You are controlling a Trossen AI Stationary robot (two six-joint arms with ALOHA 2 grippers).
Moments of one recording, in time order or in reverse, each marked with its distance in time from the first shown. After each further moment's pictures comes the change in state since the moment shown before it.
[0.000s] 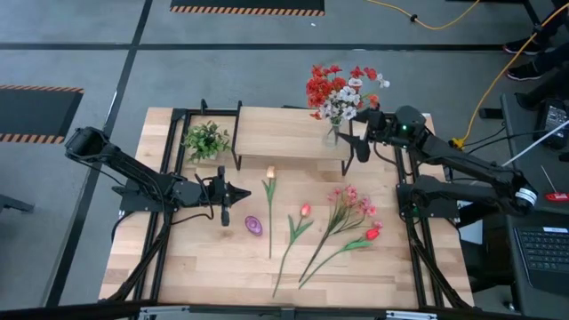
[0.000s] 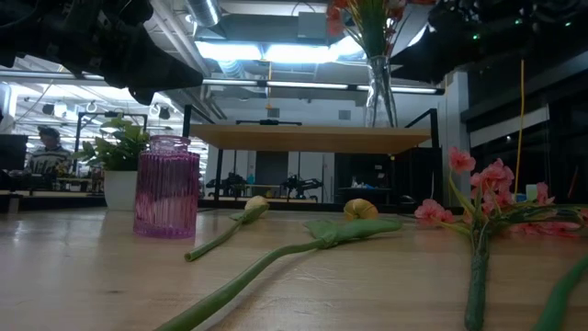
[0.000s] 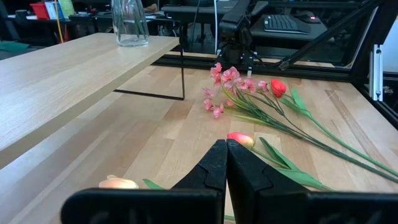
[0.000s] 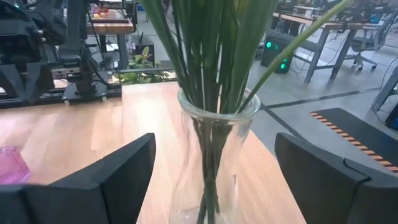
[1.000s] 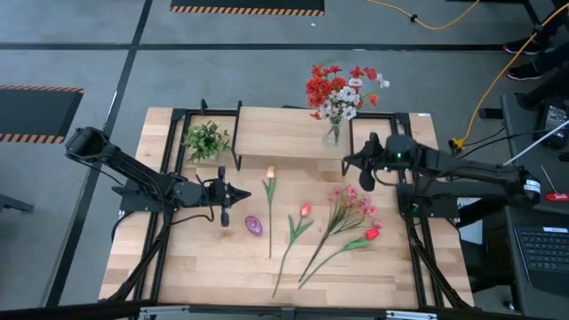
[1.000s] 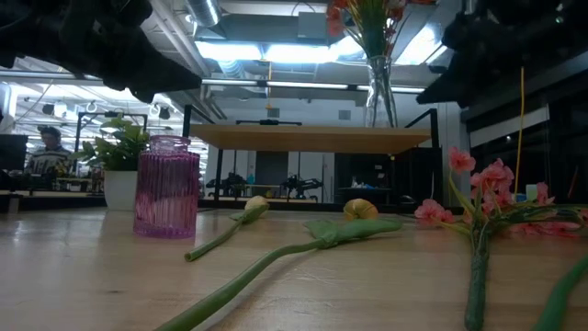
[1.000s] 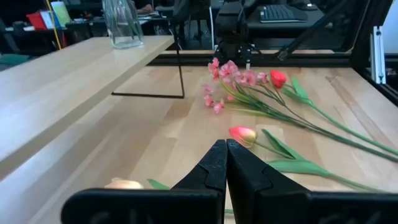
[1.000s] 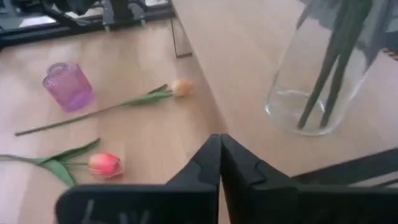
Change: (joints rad) left arm -0.001 0.003 0.000 -0.016 0.011 0.065; right arm 0.340 -0.135 -0.112 -0.303 0.244 0.164
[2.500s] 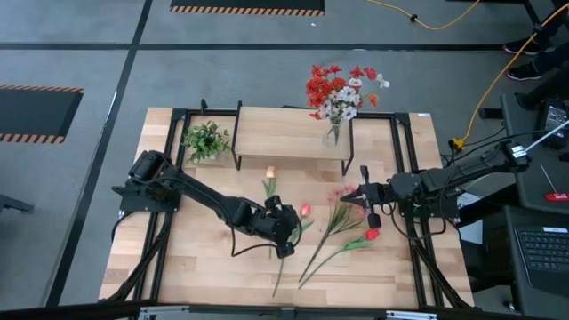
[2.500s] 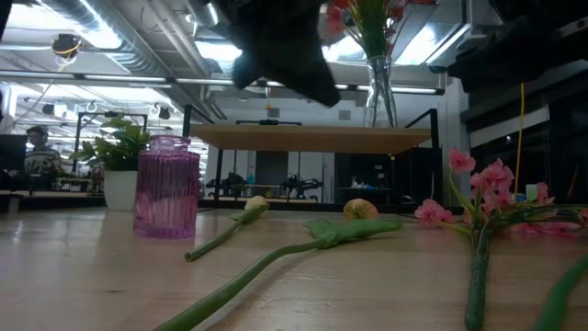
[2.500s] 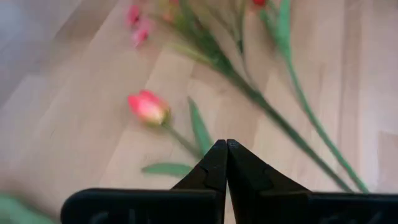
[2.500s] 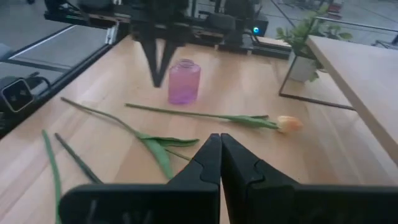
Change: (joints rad) left arm -0.008 0.820 1.106 -0.942 0.156 -0.490; right arm 0.568 0.010 -0.180 0.337 0.214 -0.114
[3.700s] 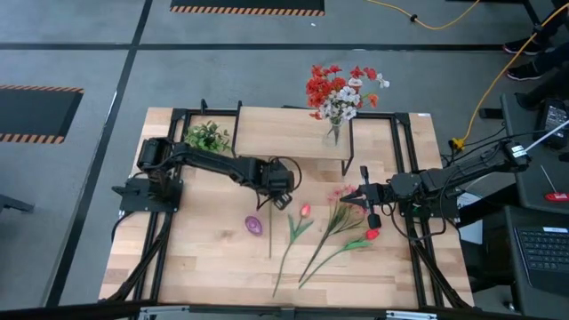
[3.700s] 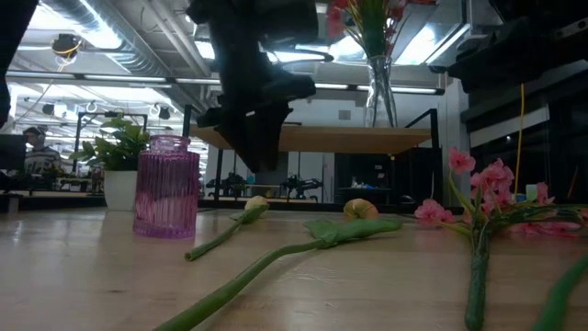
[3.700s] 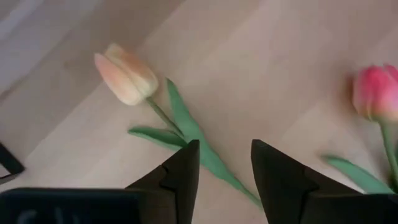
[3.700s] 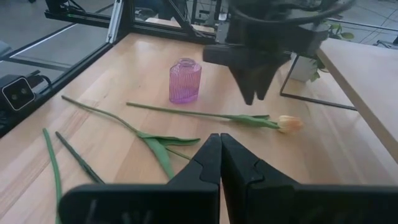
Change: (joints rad) left arm 0.341 -0.003 0.000 -0.400 0.174 -0.234; right arm 0.004 0.001 0.000 -0.001 -0.002 -0.003
